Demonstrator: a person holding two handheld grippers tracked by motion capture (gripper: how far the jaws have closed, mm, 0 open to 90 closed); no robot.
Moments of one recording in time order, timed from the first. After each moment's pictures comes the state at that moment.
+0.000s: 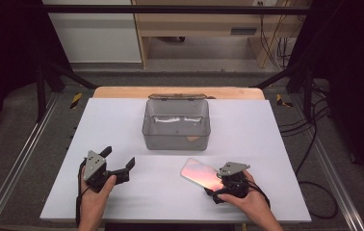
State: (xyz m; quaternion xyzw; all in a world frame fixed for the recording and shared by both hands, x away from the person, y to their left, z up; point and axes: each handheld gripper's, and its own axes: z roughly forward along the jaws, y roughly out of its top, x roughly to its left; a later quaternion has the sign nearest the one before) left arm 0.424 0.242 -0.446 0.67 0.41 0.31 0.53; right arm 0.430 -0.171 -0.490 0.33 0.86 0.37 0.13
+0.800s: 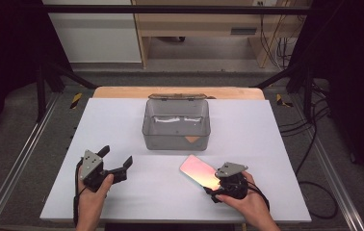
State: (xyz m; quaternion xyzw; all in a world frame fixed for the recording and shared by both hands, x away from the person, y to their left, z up) left arm 0.423 0.248 -0.442 0.66 0.42 0.31 0.54; right arm 0.421 -0.163 -0.476 0.32 0.86 0.36 0.16
